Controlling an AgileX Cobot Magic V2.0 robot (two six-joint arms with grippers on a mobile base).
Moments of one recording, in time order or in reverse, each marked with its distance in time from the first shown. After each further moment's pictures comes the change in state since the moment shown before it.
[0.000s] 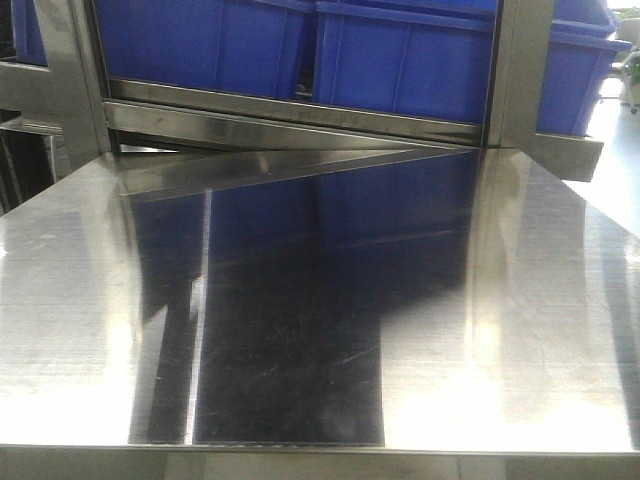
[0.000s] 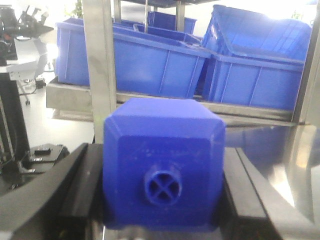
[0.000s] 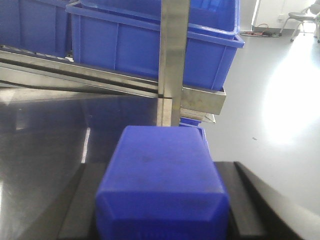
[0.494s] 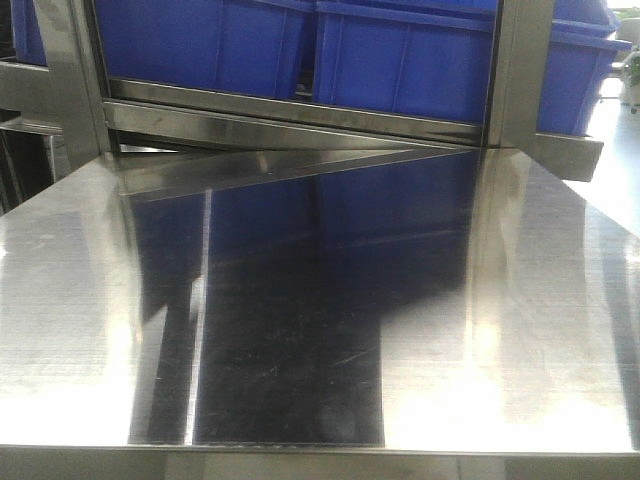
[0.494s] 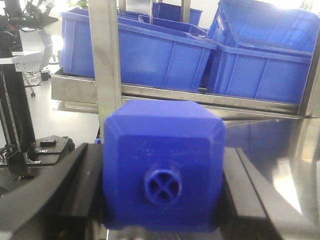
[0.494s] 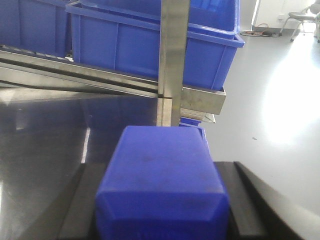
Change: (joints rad) left arm 0.009 -0.002 0.001 0.001 0.016 0.000; right arm 0.000 0.000 0.000 0.000 0.000 0.000
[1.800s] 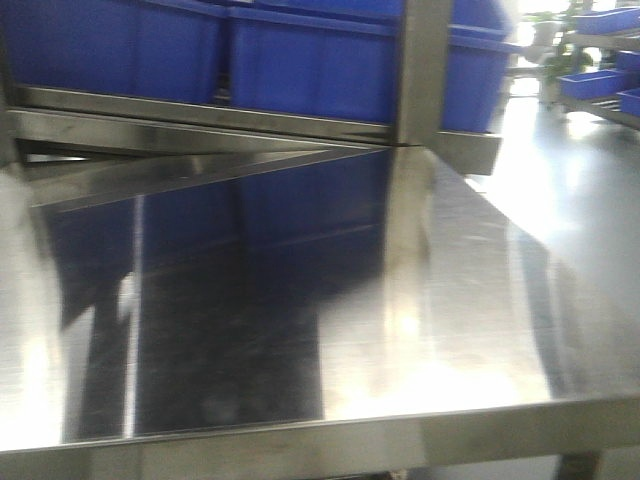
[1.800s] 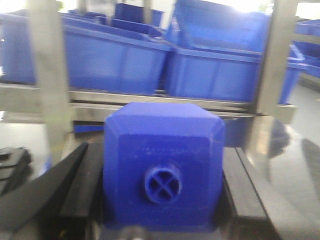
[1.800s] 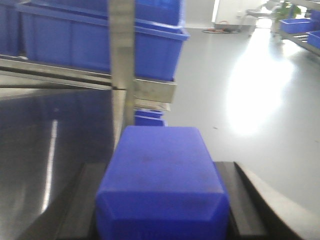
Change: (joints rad) left arm 0.000 0.000 0.000 0.000 0.000 0.000; right arm 0.000 0.000 0.000 0.000 0.000 0.000
